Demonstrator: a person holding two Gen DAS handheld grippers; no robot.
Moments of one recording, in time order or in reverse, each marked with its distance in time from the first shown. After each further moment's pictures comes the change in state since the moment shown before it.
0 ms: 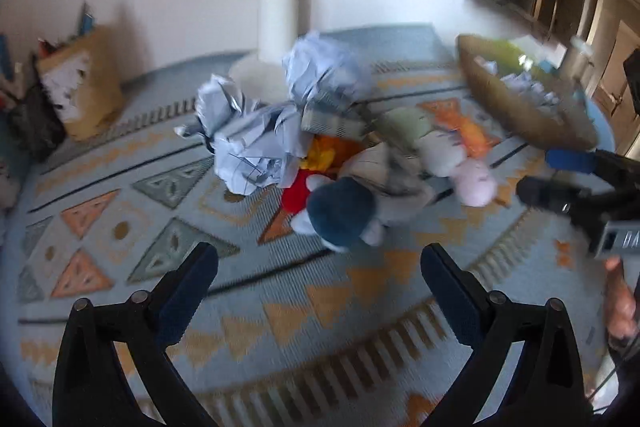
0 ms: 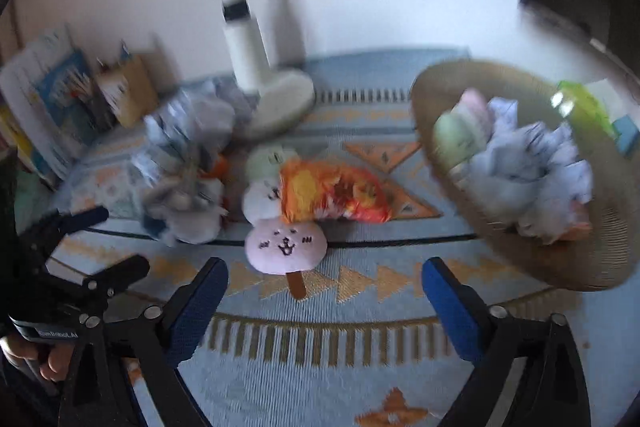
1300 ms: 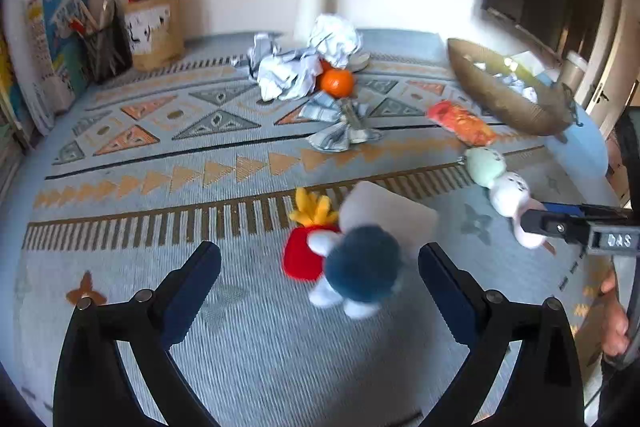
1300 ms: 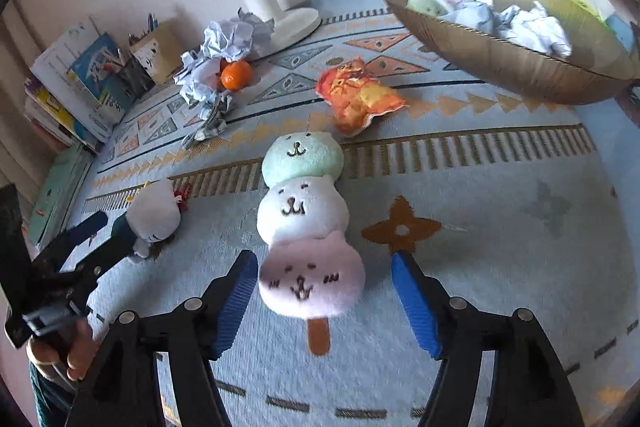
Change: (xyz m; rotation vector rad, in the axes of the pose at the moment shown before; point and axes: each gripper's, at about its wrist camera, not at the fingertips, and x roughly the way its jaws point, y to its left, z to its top) left arm -0.077 -0.019 -0.097 -0.151 -0.046 0.049; right arm -0.047 -0.019 -0.095 0.100 0.107 0.171
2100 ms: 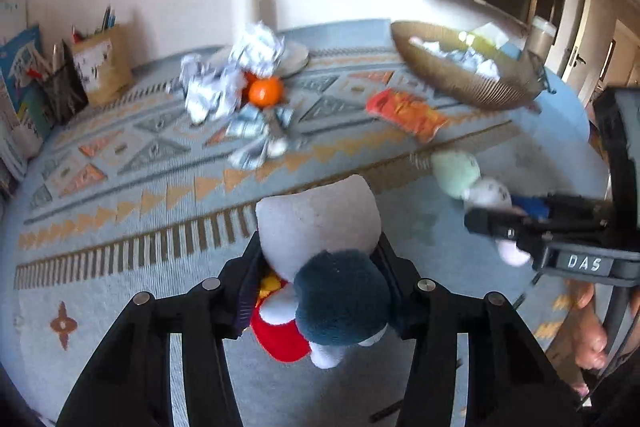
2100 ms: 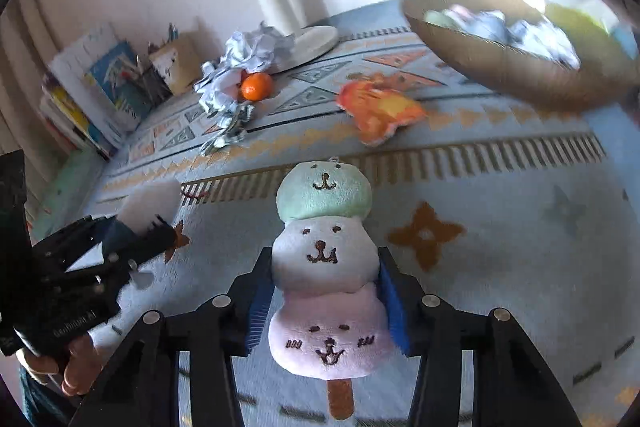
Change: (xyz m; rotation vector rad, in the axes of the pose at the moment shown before) left arm -0.008 -0.061 0.008 0.149 -0.024 -0.041; right arm -0.008 0.002 -0.018 0.007 -0.107 0.019
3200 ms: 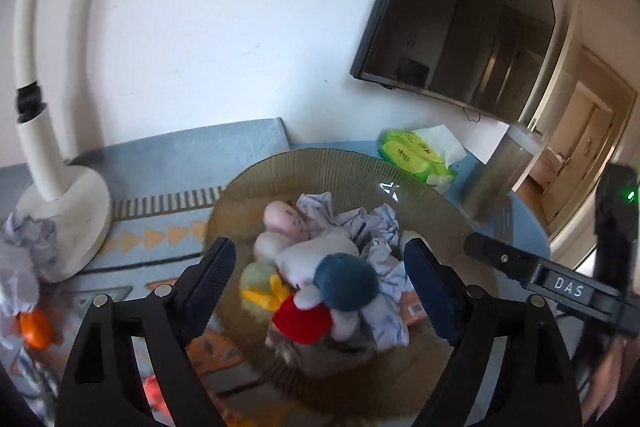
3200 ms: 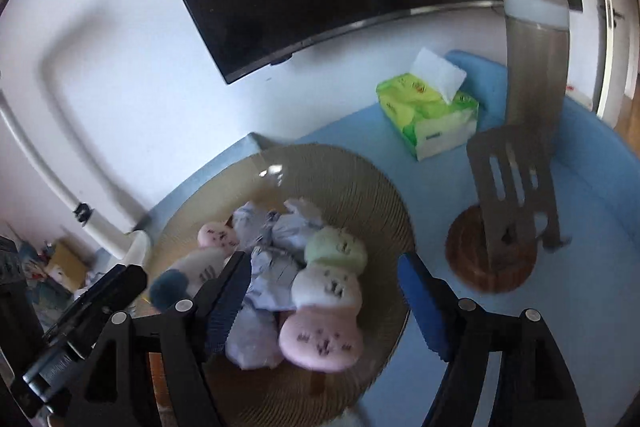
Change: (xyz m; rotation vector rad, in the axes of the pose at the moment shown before) left arm 0.129 -0.126 0.206 -0.109 -0.158 -0.264; right arm -0.070 -0.214 0.160 0.323 -0.258 -0.239
